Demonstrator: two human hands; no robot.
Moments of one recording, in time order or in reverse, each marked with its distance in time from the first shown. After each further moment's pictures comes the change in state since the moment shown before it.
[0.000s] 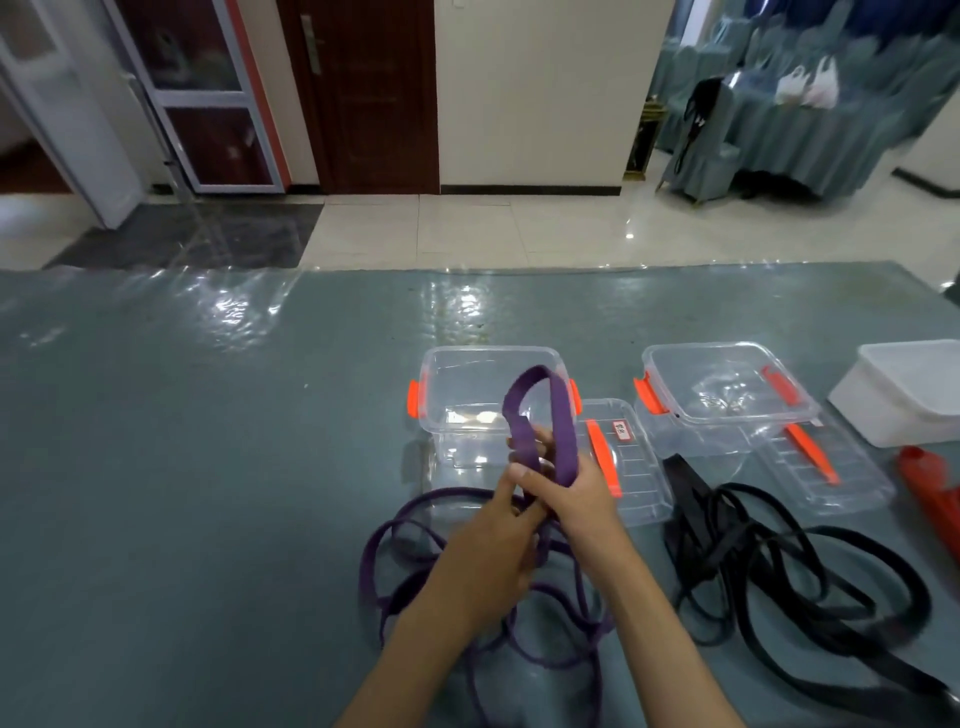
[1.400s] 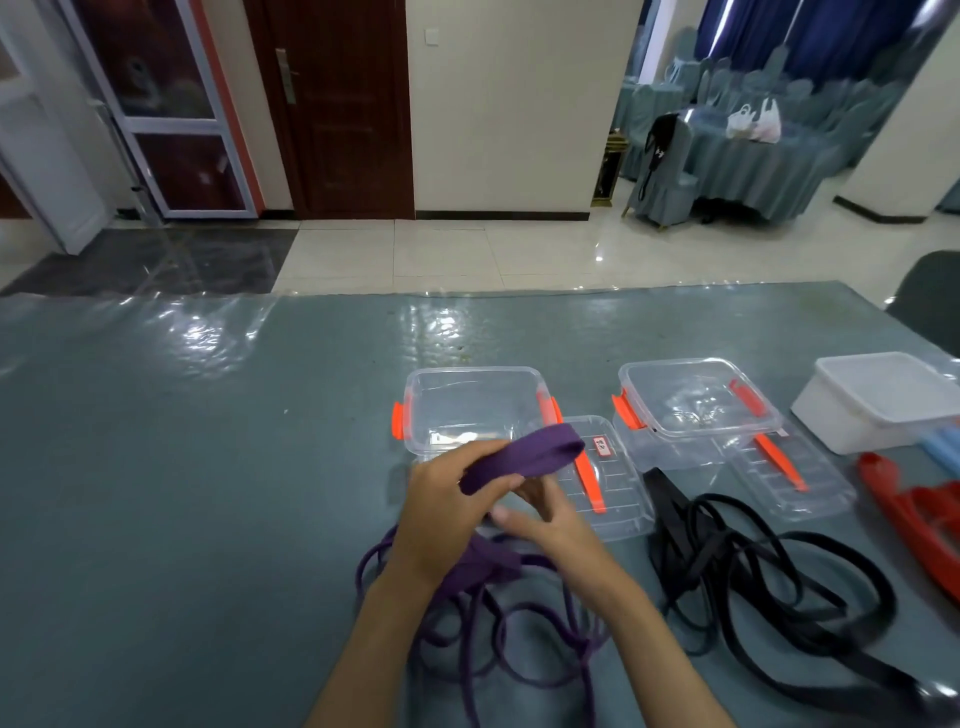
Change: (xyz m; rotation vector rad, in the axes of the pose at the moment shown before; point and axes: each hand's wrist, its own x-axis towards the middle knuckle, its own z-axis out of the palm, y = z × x) left_hand 0.020 -0.013 -0.061 -0.546 0.578 -0.024; right_hand -0.023 -0.014 0.011 -0.139 -0.191 -0.031
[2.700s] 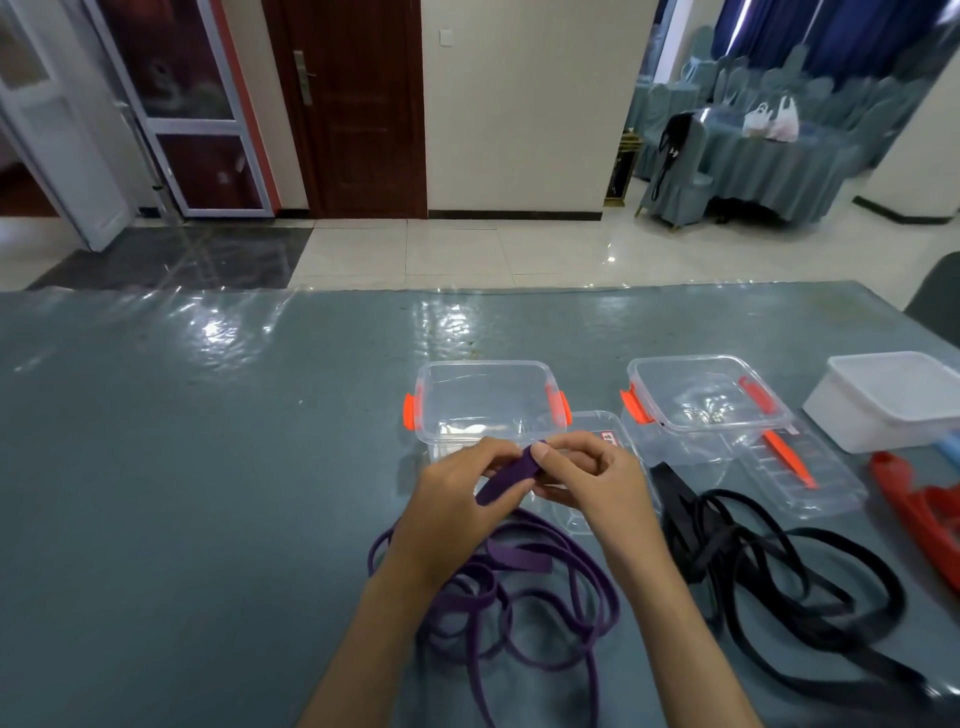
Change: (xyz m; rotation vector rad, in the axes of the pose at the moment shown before) left_hand -0.018 0.018 -0.012 0.136 -0.056 0.289; right_hand -0.024 -0.053 -0.004 0.096 0.307 -0.042
